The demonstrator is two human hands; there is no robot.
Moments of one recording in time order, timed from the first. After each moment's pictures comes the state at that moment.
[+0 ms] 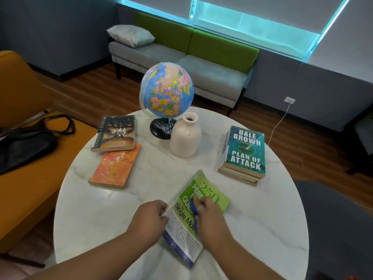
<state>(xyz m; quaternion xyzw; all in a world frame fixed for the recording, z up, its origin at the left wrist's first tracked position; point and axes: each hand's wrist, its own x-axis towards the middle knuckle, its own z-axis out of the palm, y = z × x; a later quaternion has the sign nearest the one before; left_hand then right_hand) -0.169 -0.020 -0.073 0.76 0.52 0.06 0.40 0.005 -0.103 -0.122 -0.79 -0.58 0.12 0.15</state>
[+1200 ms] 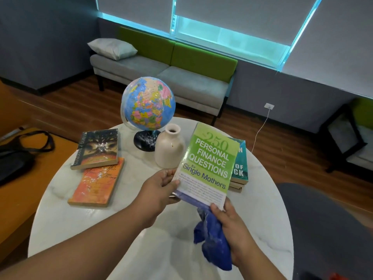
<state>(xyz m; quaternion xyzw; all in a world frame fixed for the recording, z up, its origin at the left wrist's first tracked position) -0.108 0.008 0.004 0.54 0.37 0.24 0.71 0.030 -0.131 -0.025 -0.63 -0.16 0.47 0.60</state>
